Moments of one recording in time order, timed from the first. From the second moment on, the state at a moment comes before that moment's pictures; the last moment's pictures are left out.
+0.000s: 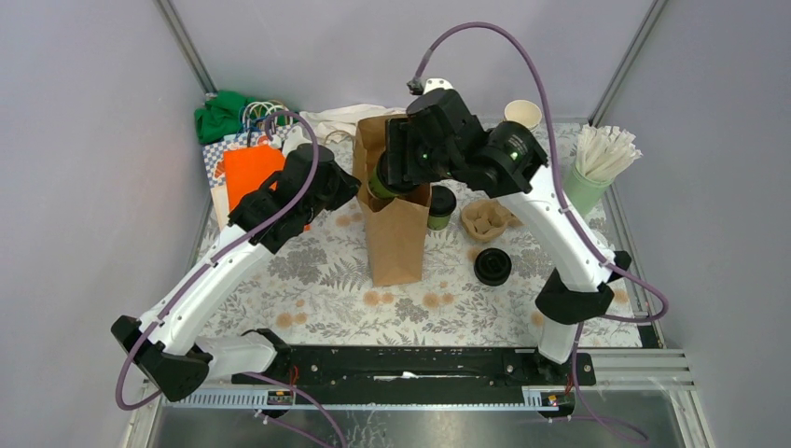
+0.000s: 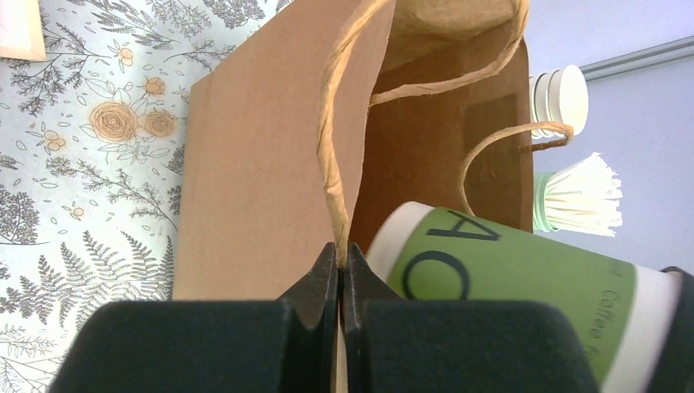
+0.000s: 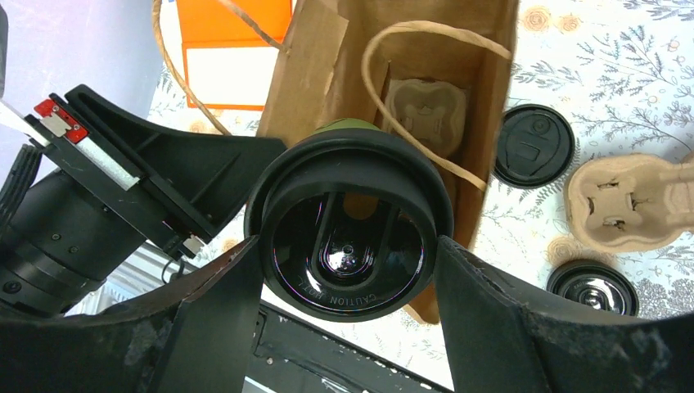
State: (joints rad) left arm -0.65 1.19 1.36 -0.71 -0.32 -1.02; right arm 0.92 1.81 2.47 -1.33 0.29 0.59
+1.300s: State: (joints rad) left arm -0.79 1.13 1.26 -0.66 -0.36 -1.16; right arm 0.97 1.93 2.25 -1.35 0.45 0.59
